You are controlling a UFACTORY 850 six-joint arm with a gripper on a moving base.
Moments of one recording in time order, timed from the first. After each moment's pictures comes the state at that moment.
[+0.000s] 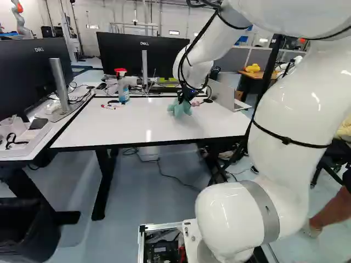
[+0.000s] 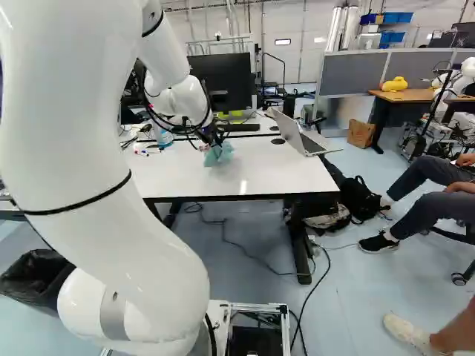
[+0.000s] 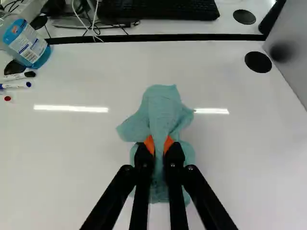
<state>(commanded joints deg) 3.3 -6.6 -53.1 0.3 -7.9 0.0</state>
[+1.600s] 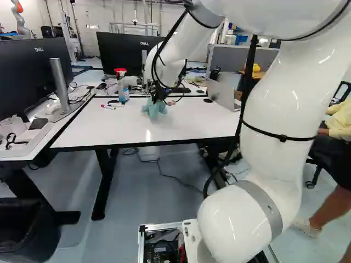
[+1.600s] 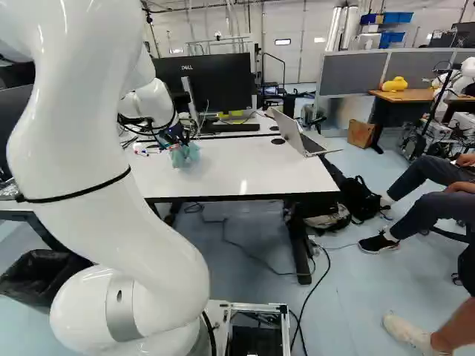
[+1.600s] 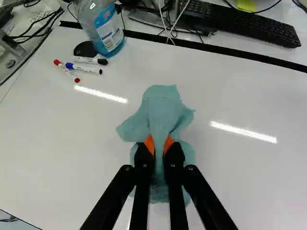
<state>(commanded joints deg) 17.8 -10.7 -57.8 0.3 -7.9 0.0</state>
